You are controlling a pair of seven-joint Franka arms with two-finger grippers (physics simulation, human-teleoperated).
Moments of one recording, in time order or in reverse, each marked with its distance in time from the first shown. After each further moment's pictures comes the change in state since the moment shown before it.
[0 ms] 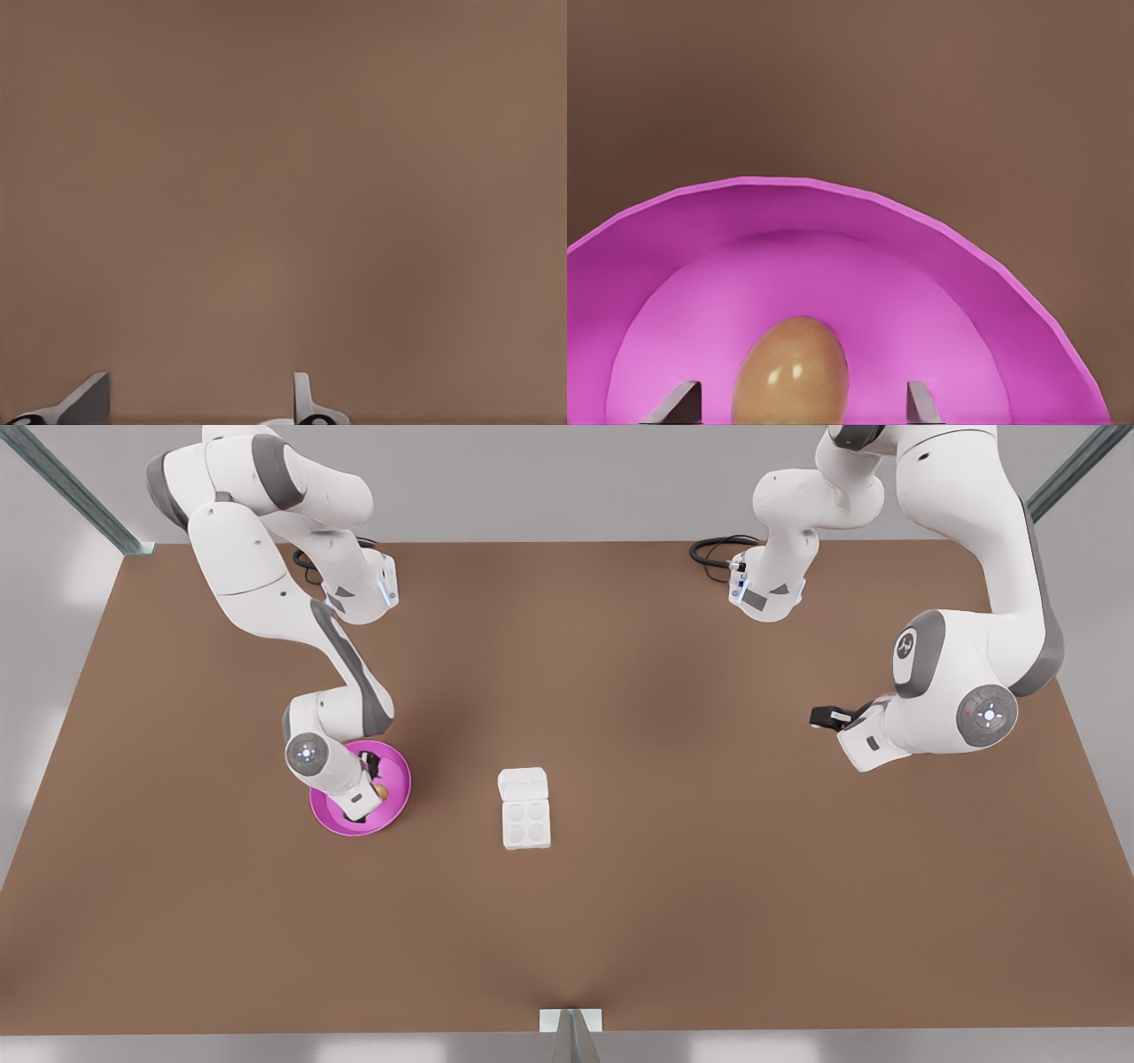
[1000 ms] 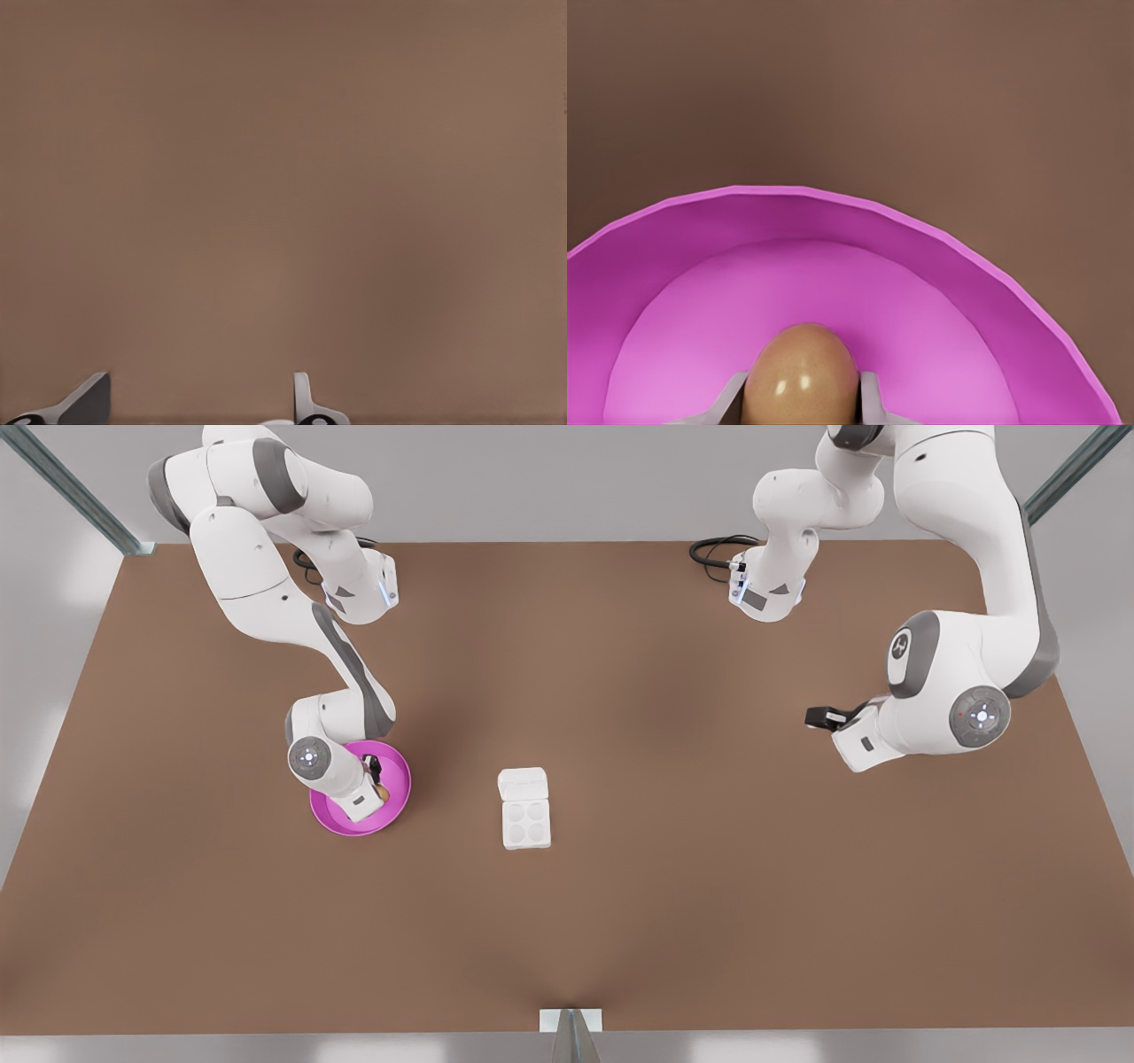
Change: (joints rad) left arm -0.002 0.006 -0.011 0.002 -0.001 0.001 -0.012; right arm 0.003 0.018 0.002 0.017 0.002 -0.013 0.012
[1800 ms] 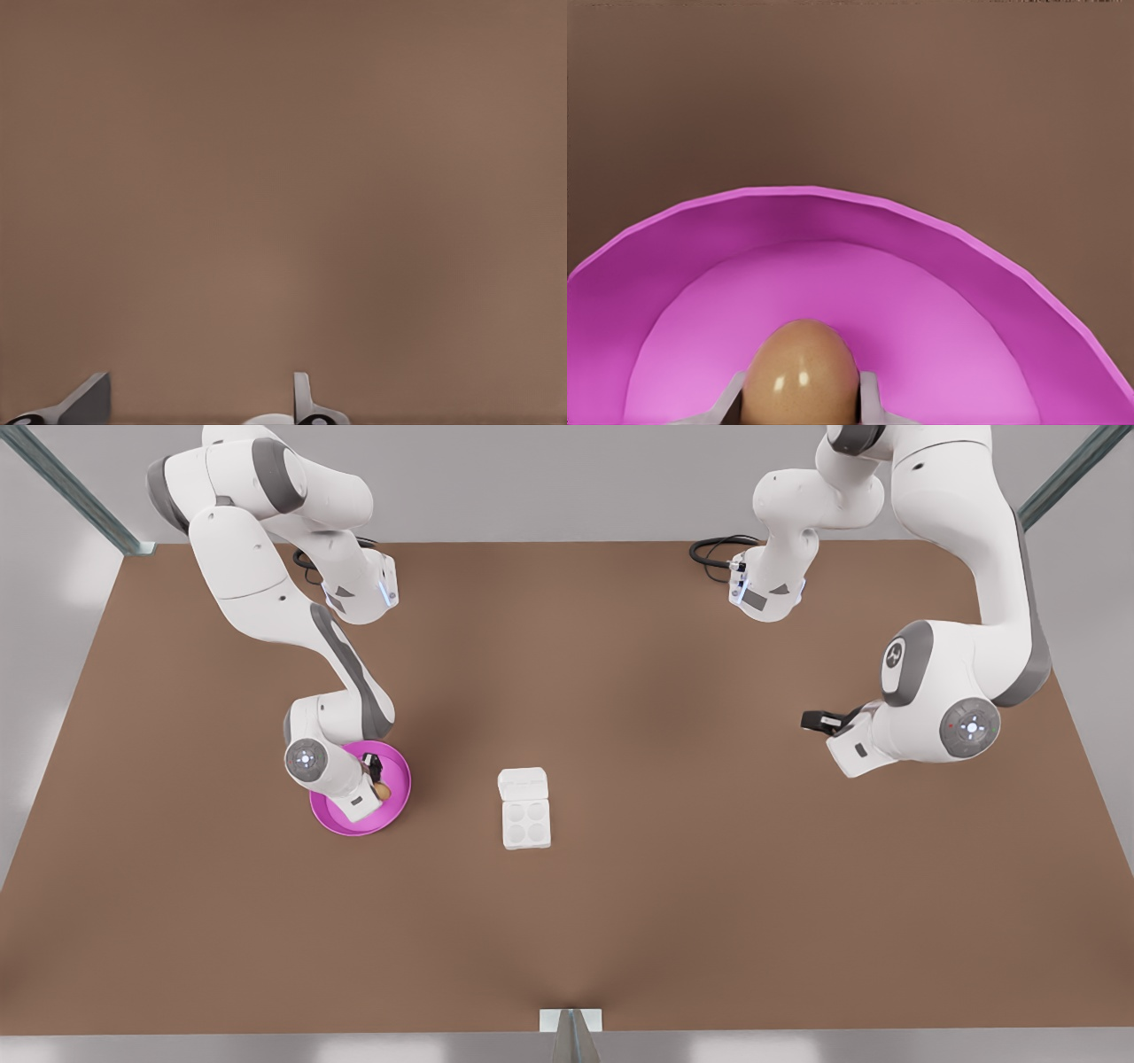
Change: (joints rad) left arm 0.001 0.021 -0.005 0.000 0.000 -0.009 -0.022; right arm -0.005 -0.003 0.003 0.001 0.048 -0.028 -0.005
